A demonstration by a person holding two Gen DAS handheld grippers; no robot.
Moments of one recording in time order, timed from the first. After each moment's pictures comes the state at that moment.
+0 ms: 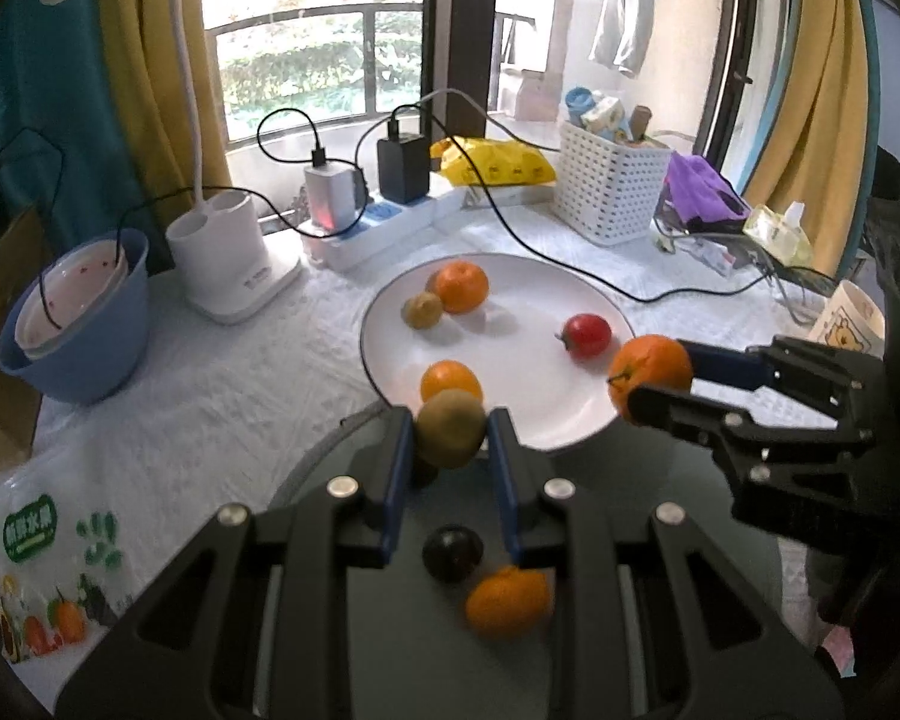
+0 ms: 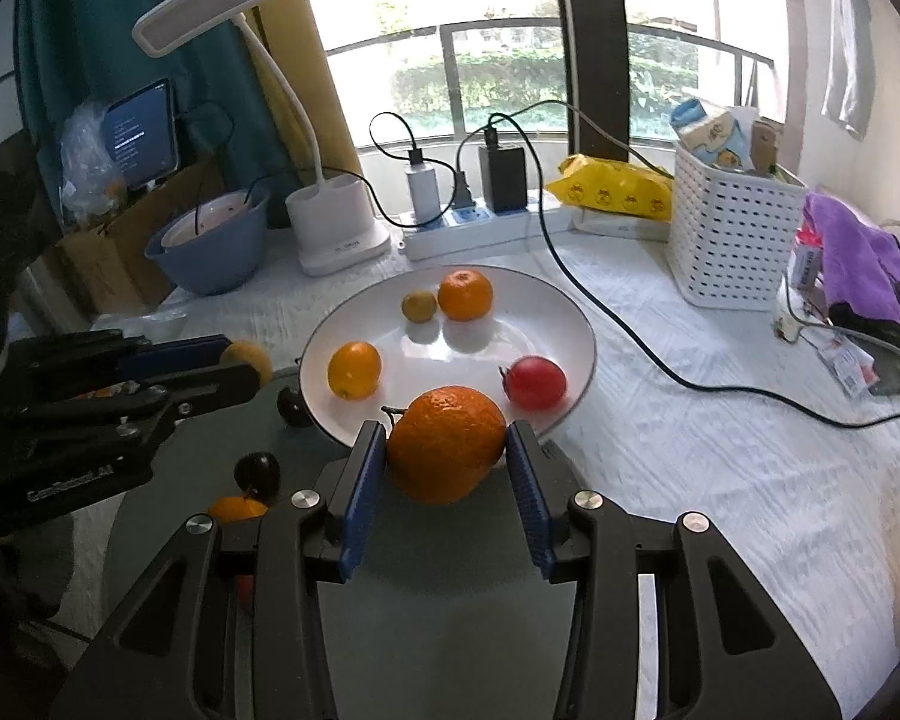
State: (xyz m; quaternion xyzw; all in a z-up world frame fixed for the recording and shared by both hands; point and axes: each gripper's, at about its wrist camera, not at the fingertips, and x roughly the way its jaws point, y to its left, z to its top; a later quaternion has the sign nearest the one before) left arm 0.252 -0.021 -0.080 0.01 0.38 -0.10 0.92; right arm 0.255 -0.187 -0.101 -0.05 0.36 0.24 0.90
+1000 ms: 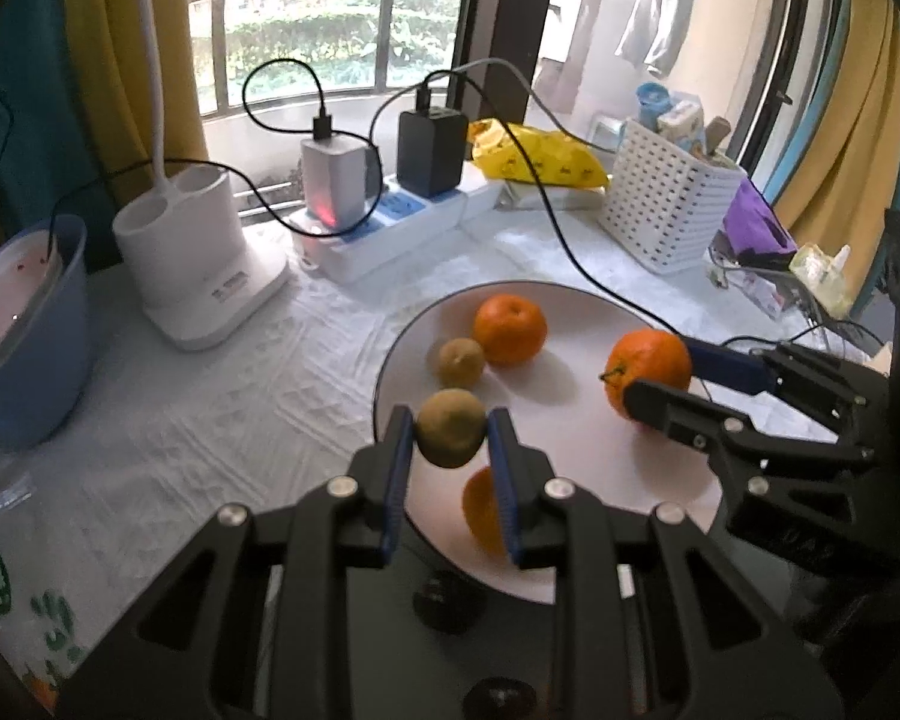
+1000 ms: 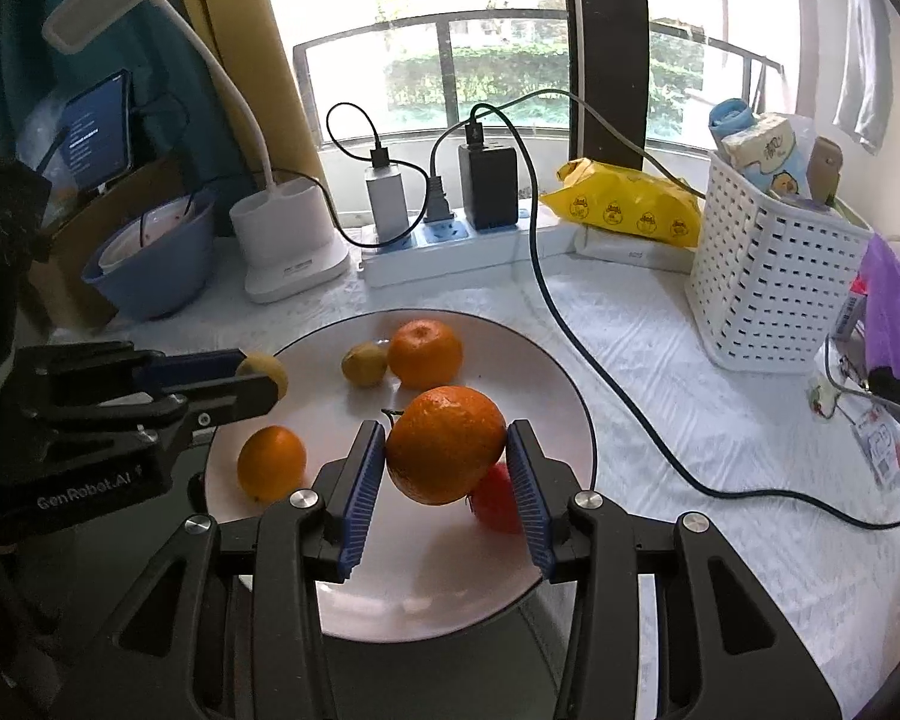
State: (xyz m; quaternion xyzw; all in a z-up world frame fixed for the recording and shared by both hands) left arm 0.334 -0.012 -0.108 -0.03 0.41 -0.10 0.90; right arm 0.335 -0.170 -0.115 -0.06 0.36 0.23 0.90
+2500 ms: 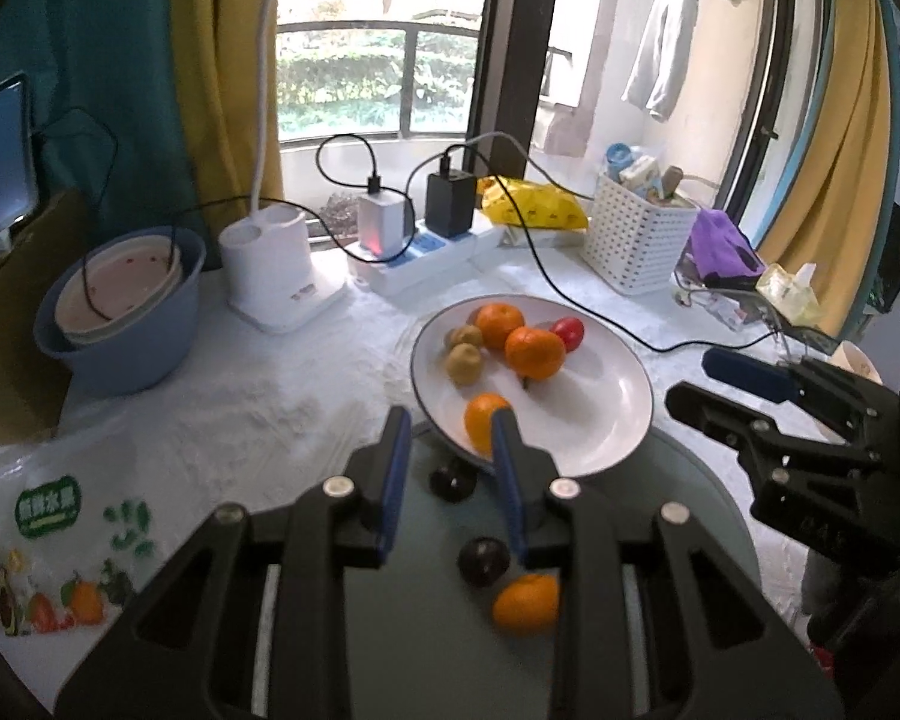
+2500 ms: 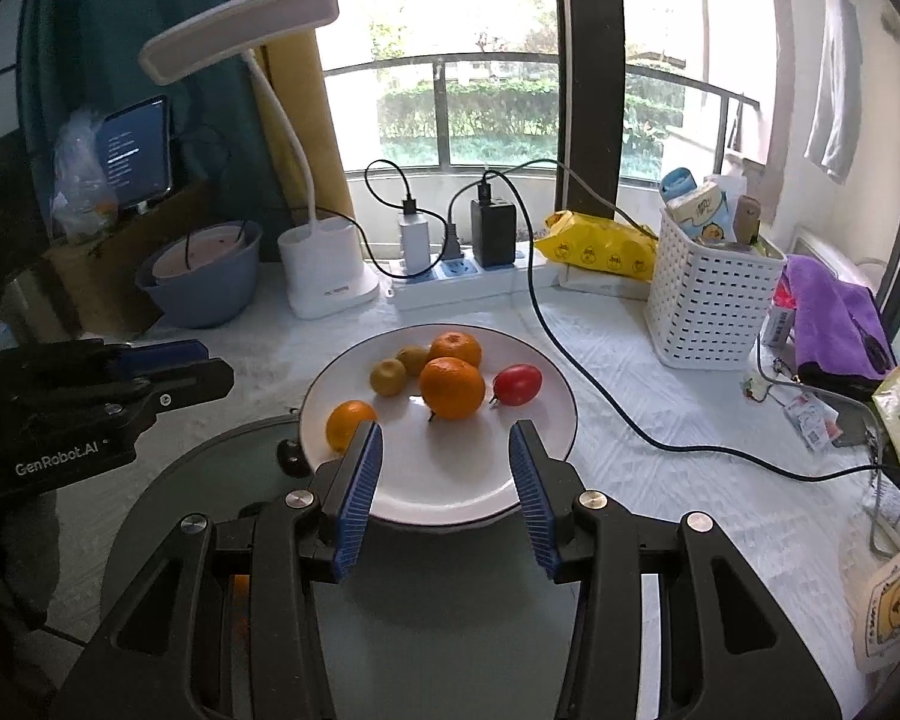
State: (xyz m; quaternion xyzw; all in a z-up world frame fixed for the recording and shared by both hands) left arm 0.239 0.008 -0.059 -0.04 0.36 -0.07 0.93; right arm 0.251 -0.176 -0.073 -0.07 0.32 0.21 0.92
